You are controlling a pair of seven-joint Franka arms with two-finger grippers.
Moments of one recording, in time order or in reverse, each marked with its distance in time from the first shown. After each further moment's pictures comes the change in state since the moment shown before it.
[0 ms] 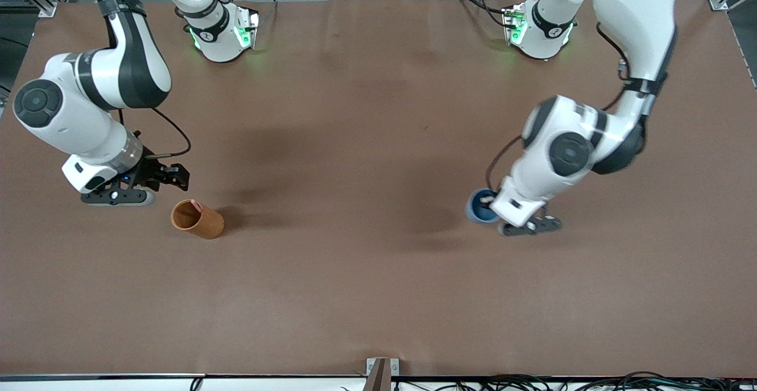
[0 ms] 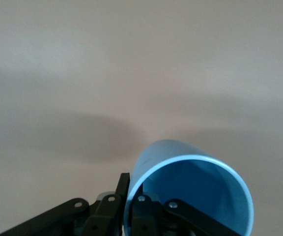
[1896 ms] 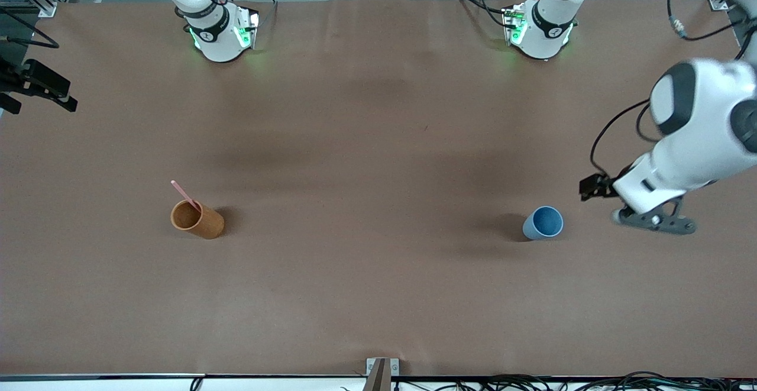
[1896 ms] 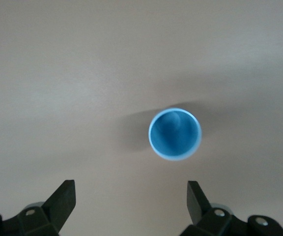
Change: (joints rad) left arm 0.076 -0.136 0.333 0.002 -0.121 -0.117 0.791; right arm -0.122 -0.154 0.000 0.538 0.011 -0.710 -0.138
